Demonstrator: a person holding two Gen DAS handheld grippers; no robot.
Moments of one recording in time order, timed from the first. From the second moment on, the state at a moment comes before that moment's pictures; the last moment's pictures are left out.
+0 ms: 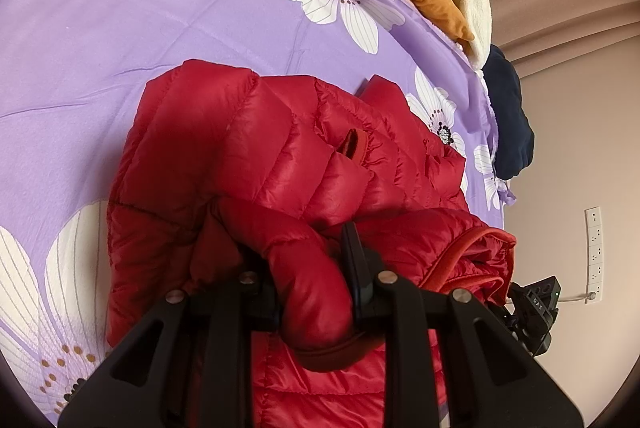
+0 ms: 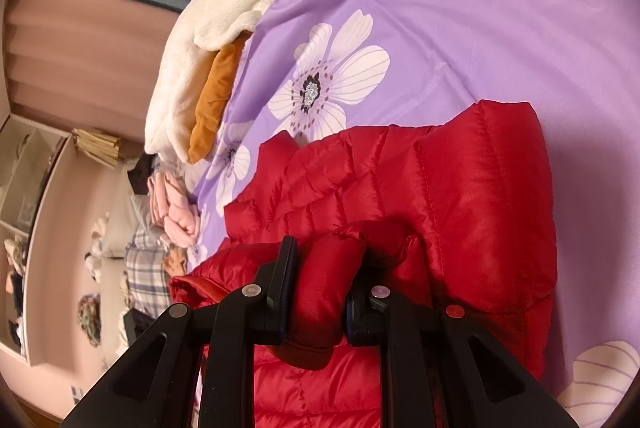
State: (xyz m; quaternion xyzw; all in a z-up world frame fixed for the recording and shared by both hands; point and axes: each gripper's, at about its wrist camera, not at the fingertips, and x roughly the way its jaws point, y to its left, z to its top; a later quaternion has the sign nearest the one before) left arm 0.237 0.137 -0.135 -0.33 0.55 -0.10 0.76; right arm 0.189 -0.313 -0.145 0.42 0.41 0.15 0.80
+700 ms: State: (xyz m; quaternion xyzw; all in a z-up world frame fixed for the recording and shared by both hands) left arm 0.243 0.147 -0.134 -0.35 0.55 -0.10 0.75; right arm 0.186 -0.322 -0.138 0.44 0.39 0.14 0.79
